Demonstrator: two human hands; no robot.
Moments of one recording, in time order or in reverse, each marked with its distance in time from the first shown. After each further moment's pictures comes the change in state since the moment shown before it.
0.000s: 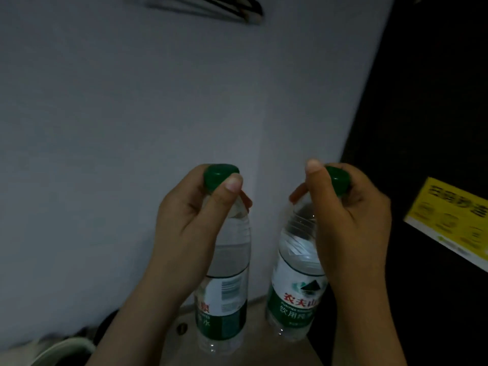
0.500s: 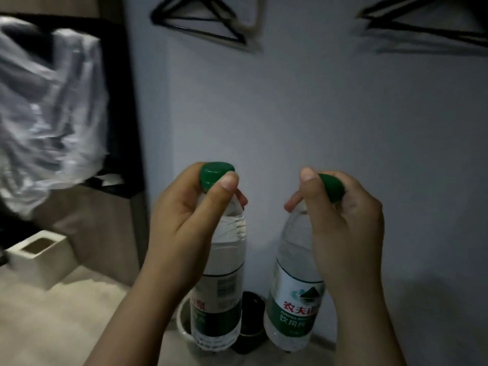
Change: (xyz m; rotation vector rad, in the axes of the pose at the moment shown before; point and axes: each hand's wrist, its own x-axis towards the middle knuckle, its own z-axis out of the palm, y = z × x) left_hand -0.099 0.099 -0.223 0.485 0.555 0.033; right_hand -0.111 -0.108 0.188 0.387 -0.555 -0.104
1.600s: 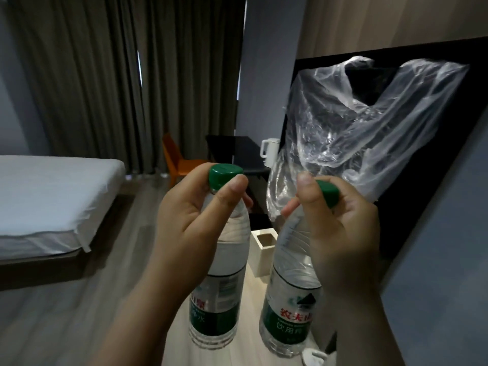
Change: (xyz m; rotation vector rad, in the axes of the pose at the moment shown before) left_hand 0.062 -0.067 -0.468 0.741 0.640 -0.025; right_hand -0.041 -0.102 0.551 0.779 -0.727 -0.027
